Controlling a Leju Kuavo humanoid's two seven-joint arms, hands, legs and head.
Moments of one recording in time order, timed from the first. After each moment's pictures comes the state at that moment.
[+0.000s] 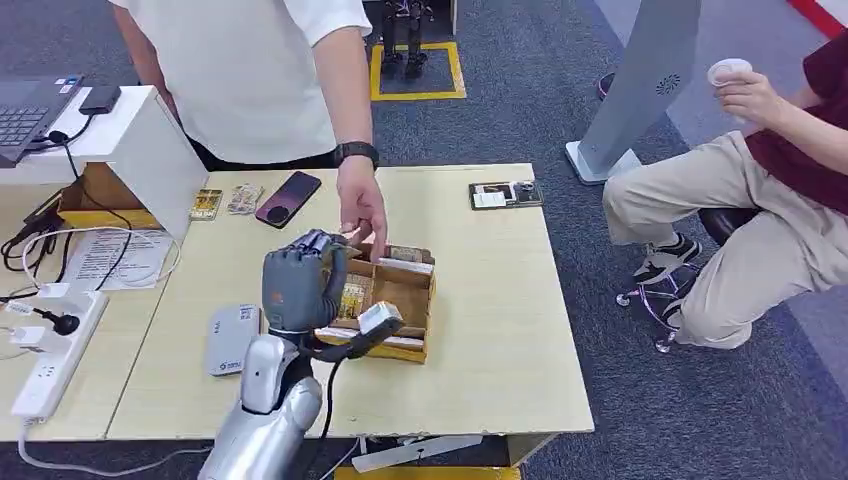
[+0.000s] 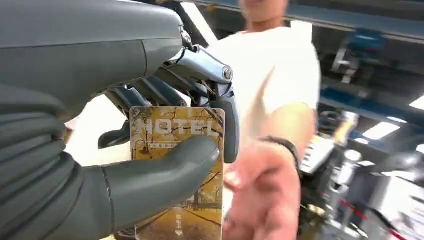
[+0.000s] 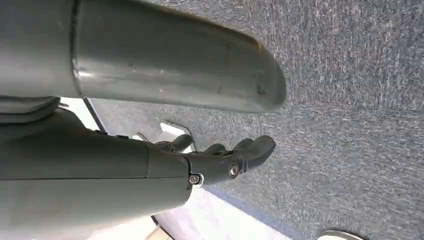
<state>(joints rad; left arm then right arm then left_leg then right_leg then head) -0.30 -0.23 -0.30 -1.23 -1.32 0.69 -0.18 -0.09 0.16 -1.04 -0.22 1.37 -0.56 0.13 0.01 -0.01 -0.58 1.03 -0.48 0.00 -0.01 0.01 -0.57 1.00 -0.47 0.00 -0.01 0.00</state>
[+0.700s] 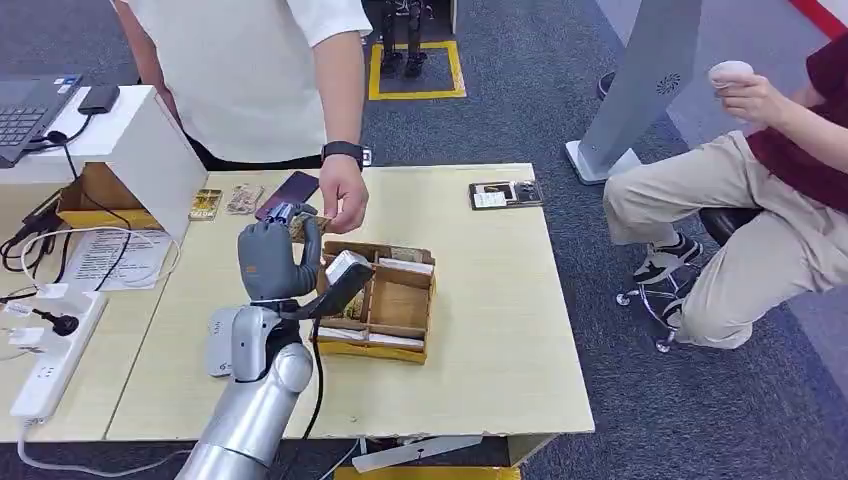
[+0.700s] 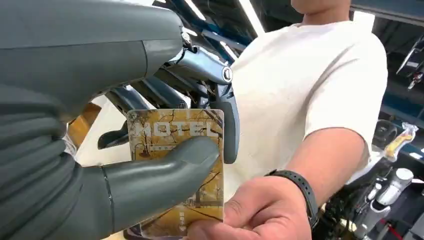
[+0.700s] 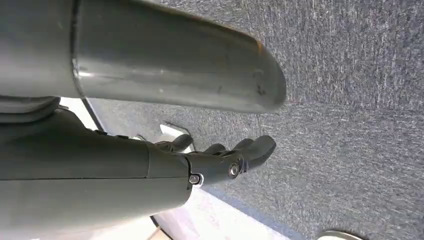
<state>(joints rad) -0.40 -0.24 -0.22 -1.13 -1.17 0.69 -0.15 -0.10 0.16 -1.03 -0.21 1.36 -0.57 0.13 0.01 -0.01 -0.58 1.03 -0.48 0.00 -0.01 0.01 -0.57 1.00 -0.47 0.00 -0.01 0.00</state>
